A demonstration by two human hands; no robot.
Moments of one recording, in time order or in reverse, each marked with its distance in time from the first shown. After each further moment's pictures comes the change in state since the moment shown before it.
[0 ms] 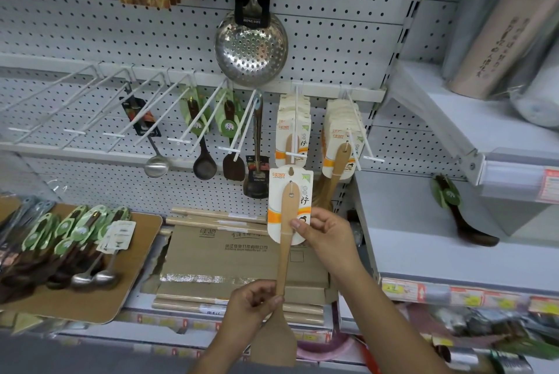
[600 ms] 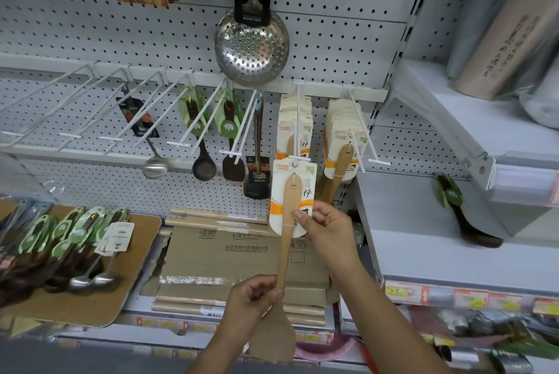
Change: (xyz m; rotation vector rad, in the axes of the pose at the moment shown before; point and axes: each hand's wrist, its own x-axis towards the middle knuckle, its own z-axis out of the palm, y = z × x) left_hand 0.017 0.001 -0.005 -0.027 -0.004 0.002; right_hand 0.014 -0.005 0.009 0.019 0.070 -0.040
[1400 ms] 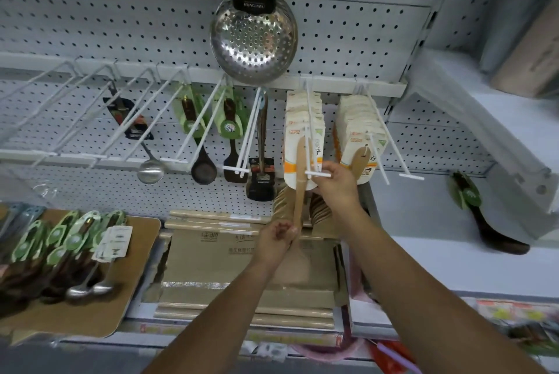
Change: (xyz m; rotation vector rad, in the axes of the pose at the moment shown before) left_hand 0.141 0.038 0.025 0.124 0.063 -0.019; right_hand 0.129 0.000 0.010 -0.127 0.171 0.089
